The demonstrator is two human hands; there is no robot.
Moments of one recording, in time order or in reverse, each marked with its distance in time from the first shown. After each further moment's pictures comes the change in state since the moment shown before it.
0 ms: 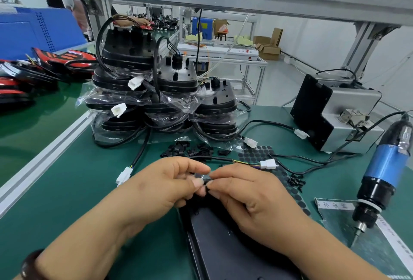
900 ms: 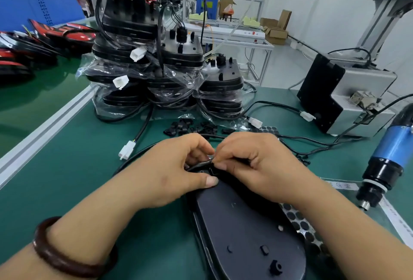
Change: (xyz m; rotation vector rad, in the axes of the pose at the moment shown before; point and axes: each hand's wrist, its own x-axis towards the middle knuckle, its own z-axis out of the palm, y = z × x) left_hand -0.002 -0.004 0.005 0.507 0.058 0.198; right_hand 0.018 0.008 -0.012 0.163 -0.251 0.177
